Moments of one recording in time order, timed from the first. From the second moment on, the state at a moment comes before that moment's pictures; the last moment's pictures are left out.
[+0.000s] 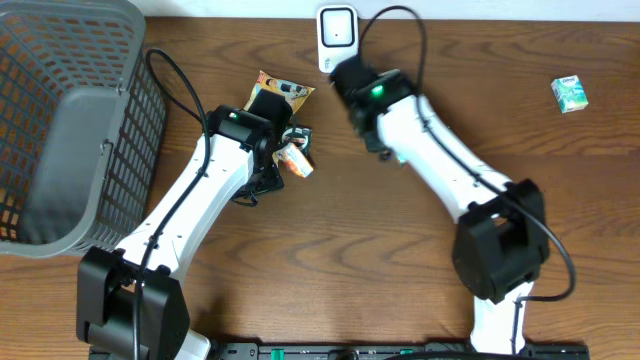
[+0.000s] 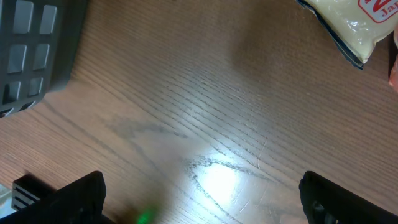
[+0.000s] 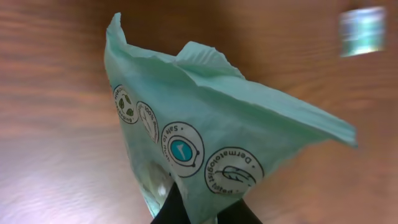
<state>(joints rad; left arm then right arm) -0.39 1.68 1.36 -1.29 -0.29 -0.77 0.55 2.06 1.76 -1.16 0.64 0.40</state>
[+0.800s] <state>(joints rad) -0.39 1.68 1.36 -1.29 -0.29 -0.77 0.66 2.23 1.68 -1.13 0.66 0.49</state>
